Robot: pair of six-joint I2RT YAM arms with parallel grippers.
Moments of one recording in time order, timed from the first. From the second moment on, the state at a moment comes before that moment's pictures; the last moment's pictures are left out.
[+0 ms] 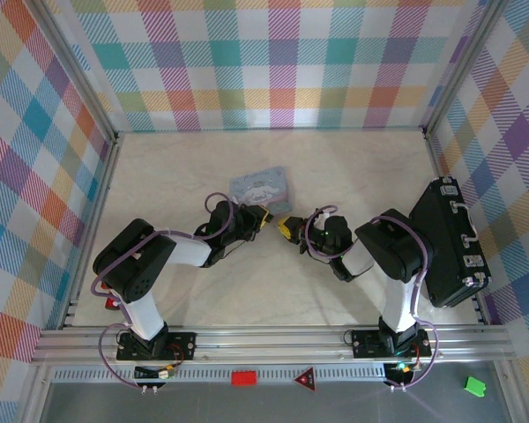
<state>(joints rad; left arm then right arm) -0.61 1.75 0.67 0.70 0.14 -1.55 0.56 1.90 0.46 1.28 -0.43 1.75</state>
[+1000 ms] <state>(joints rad) -0.67 1.77 0.69 0.68 0.03 -1.56 0.56 1.94 0.50 1.24 -0.44 1.76</state>
